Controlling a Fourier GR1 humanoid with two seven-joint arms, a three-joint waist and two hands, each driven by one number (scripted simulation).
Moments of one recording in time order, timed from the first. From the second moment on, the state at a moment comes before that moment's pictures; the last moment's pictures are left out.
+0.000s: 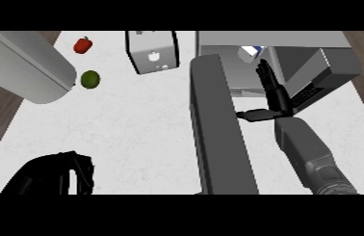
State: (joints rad) left arm 0.22 0.01 0.05 -2.07 0.22 -0.53 0.07; right arm -0.80 -0.19 -0.34 -0.13 0.16 0.08 -0.97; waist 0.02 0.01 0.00
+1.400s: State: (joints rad) left arm -0.20 0.00 -0.49 -1.43 -0.14 -0.15 -0.12; right arm -0.14 -0.28 -0.20 -0.82 0.06 0.26 -0.92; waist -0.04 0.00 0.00
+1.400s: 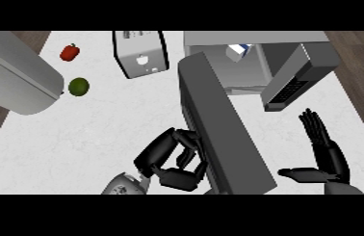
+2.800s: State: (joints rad) left arm -0.59 0.01 -0.90 -0.92 0.41 0.45 -0.47; right arm 0.04 -0.42 -0.08 -1.50 -0.27 0.50 -0.61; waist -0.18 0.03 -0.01
